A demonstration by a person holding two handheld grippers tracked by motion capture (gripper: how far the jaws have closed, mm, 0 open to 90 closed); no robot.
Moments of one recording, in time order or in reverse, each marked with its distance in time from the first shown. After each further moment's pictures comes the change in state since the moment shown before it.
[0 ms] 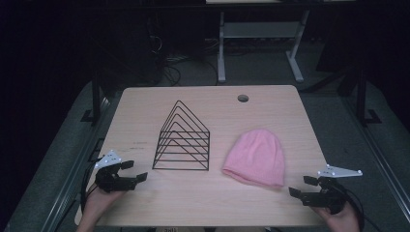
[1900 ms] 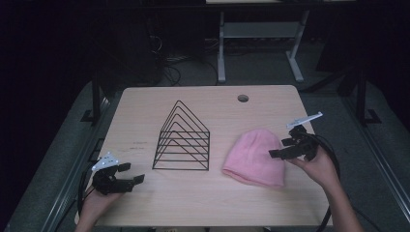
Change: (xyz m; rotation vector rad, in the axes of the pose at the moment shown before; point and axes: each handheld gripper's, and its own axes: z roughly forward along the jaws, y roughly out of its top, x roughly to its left) left arm 0.004 -0.009 -0.005 0.012 0.017 -0.021; right arm -0.009 0.139 0.055 0.199 0.055 -0.109
